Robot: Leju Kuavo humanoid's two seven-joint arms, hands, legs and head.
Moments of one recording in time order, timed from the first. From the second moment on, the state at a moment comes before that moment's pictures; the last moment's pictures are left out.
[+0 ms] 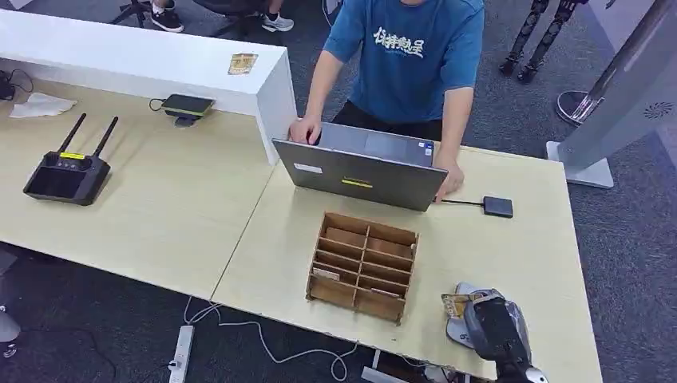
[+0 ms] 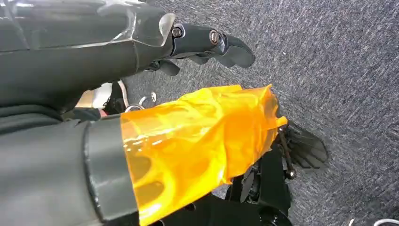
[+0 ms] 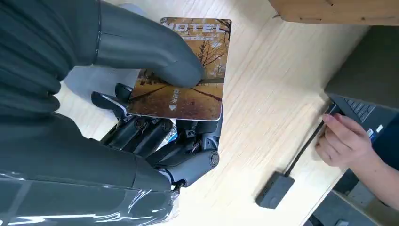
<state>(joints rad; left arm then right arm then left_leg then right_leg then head) -0.05 -0.31 1.41 -0.23 -0.80 0.01 0.04 0.07 -0.05 0.22 -1.49 0.34 -0.25 0.00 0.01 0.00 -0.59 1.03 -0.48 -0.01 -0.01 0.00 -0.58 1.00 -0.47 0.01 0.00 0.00</state>
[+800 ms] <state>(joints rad) -0.05 -0.31 1.41 -0.23 -0.81 0.01 0.05 0.05 -0.05 0.25 -1.44 0.44 -0.25 0.07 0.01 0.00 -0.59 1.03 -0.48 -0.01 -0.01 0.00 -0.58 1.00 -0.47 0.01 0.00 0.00</state>
